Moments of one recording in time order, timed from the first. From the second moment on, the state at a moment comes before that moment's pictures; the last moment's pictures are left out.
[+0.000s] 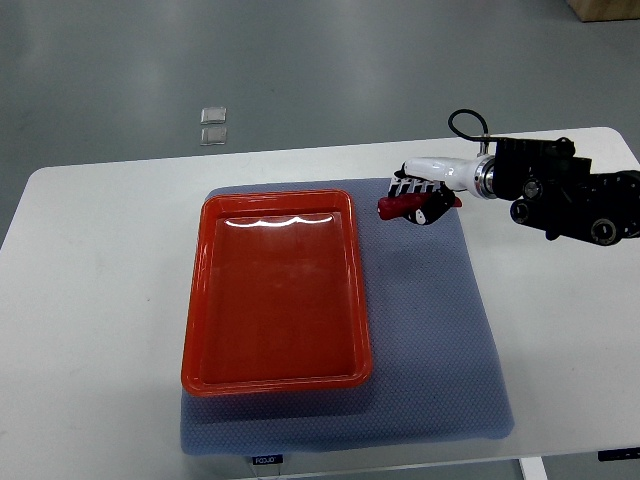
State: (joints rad) left arm -0.04 0.00 0.07 -0.21 0.12 0.05 -0.02; right arm 1.29 -0.44 -0.21 1.01 -0.98 0.06 0.01
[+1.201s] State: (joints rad) left arm -0.04 0.00 0.07 -0.21 0.12 0.05 -0.02; right arm 1.26 0.00 -0.33 0.84 -0.87 -0.06 0.02
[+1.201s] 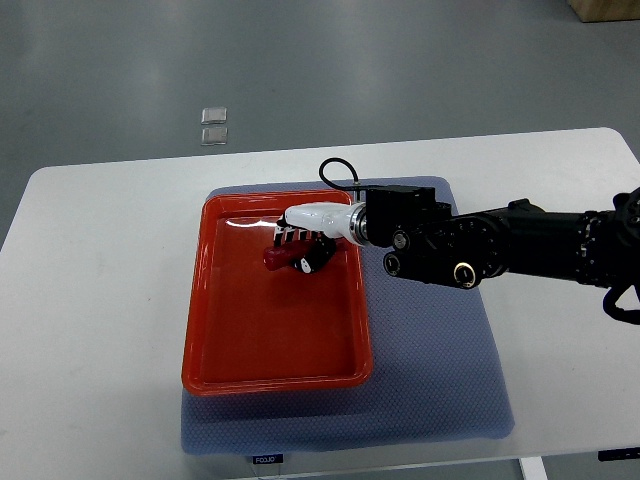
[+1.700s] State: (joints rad) left arm -0.04 0.00 0.07 -0.21 0.12 0.05 -0.02; right arm 1.22 0.00 -0.32 0.82 -0.87 -0.08 0.03
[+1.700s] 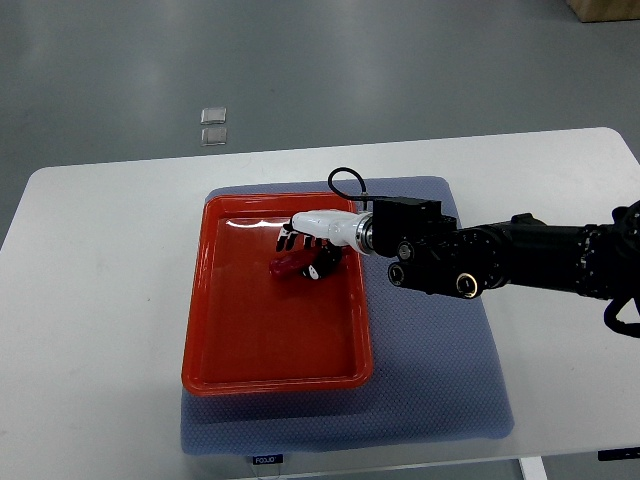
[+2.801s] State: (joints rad) left arm -0.04 0.00 0.07 -0.21 0.12 0.05 -0.02; right arm 0.63 -0.04 1.07 0.84 -0.33 0.08 0.21
